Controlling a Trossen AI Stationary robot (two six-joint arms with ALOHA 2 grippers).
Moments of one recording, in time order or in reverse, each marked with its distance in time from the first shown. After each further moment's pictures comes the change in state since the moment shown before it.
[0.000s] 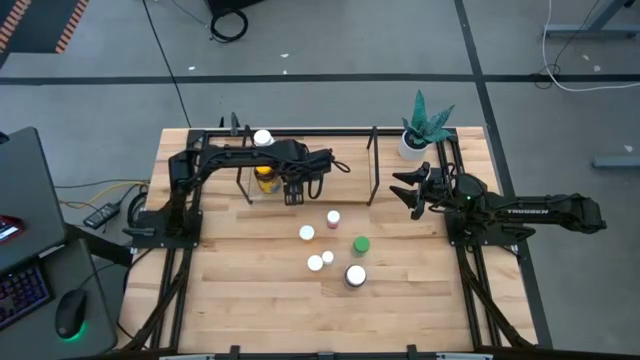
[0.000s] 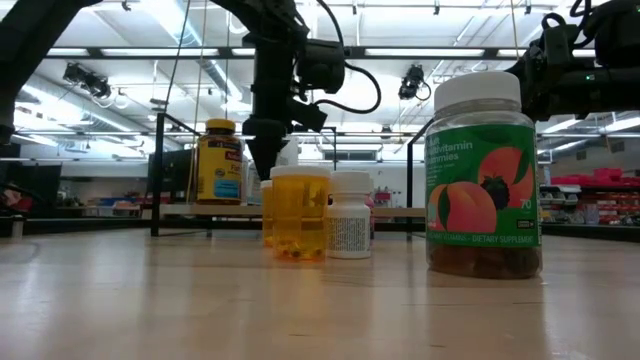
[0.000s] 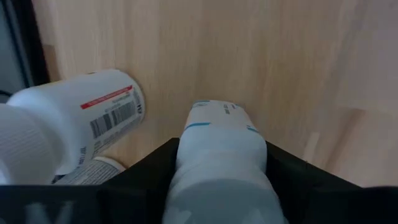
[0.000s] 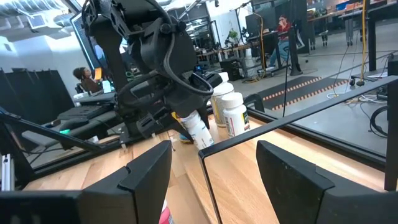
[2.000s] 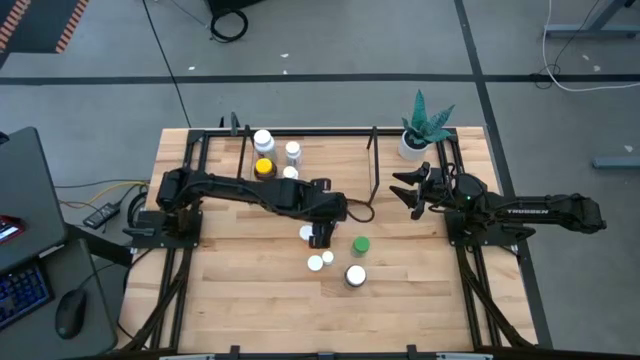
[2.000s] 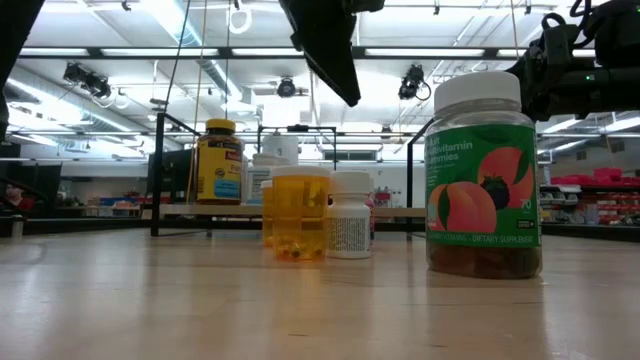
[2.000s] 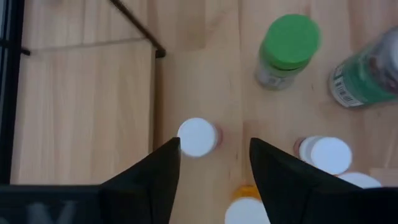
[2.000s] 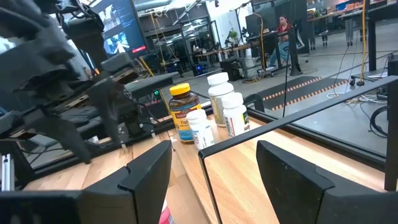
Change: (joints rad) left arm -0.365 -0.063 0.143 0.255 0.071 -0.142; right arm 0.000 0.000 0.000 0.000 0.000 0.000
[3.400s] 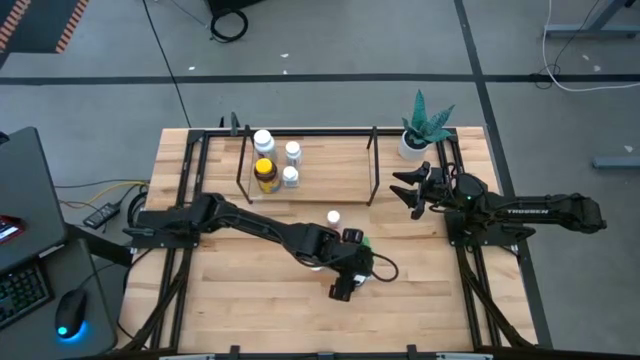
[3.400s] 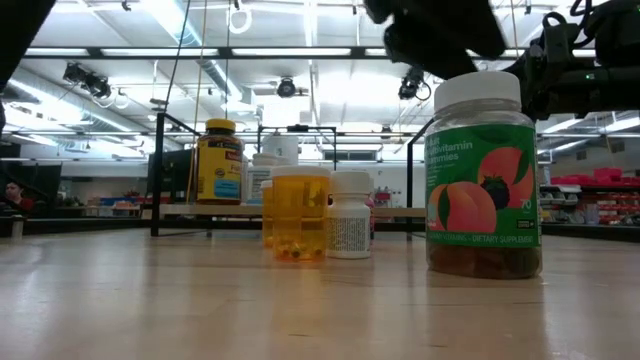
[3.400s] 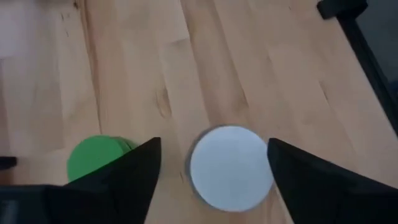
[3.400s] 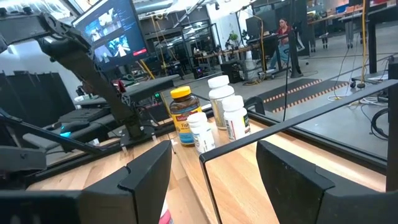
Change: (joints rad) left arm -0.179 0.283 0.263 0.151 0.156 -0.027; right arm 0.000 0.006 0.000 0.016 0.000 0.000
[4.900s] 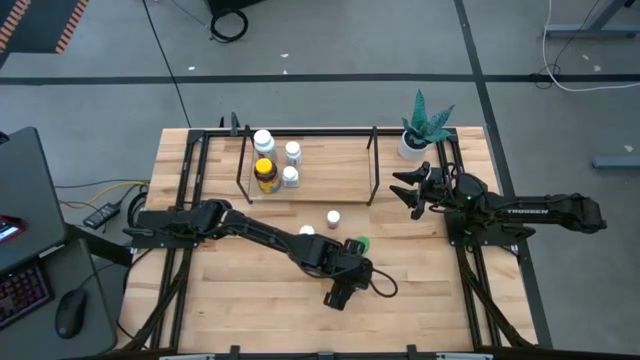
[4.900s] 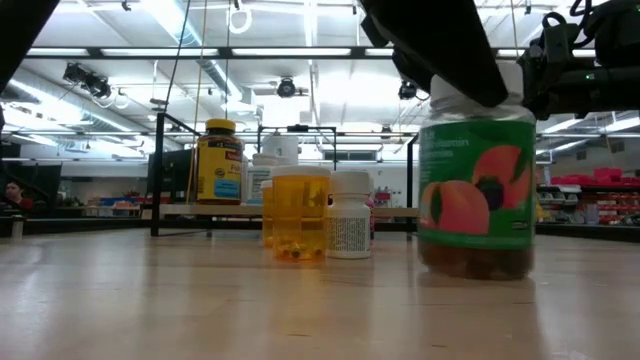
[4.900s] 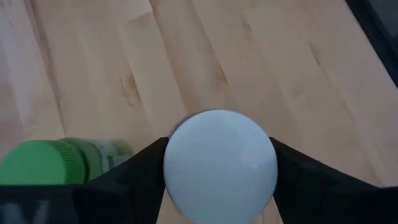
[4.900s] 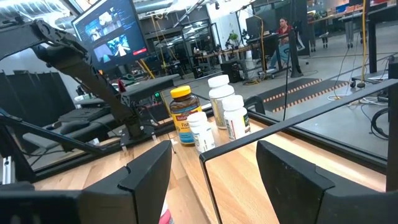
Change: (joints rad) left arm -0.028 0.065 0.023 -0.036 0.020 0.082; right arm 0.000 0.000 0.000 -0.001 0.000 0.000
